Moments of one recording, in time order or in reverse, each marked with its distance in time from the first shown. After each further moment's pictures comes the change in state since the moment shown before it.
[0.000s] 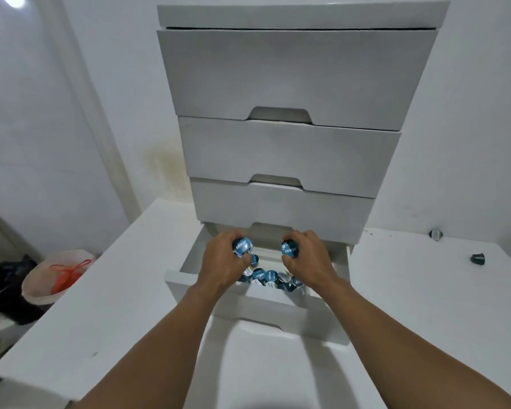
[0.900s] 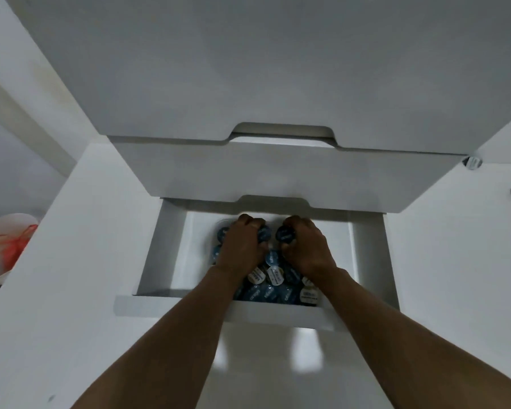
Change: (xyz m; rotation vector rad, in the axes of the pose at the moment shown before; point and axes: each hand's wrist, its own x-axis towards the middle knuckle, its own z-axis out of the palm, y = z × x) left_hand 0.112 -0.099 0.138 0.288 -0.485 0.041; right_hand 0.086 0.091 0.123 -0.014 -0.208 0.363
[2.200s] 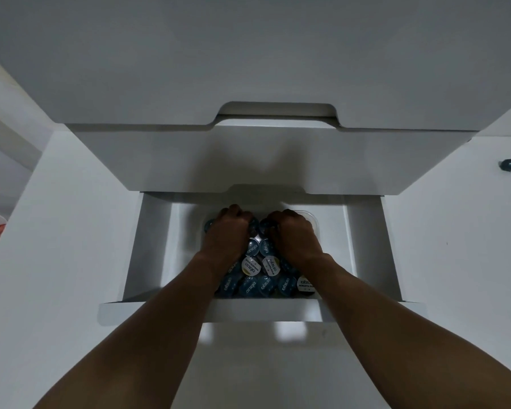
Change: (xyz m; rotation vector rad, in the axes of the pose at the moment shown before) left_hand 0.022 -0.033 0.015 0.197 -0.016 0.165; right_hand 0.014 0.003 0.025 -0.121 0.018 -0.096
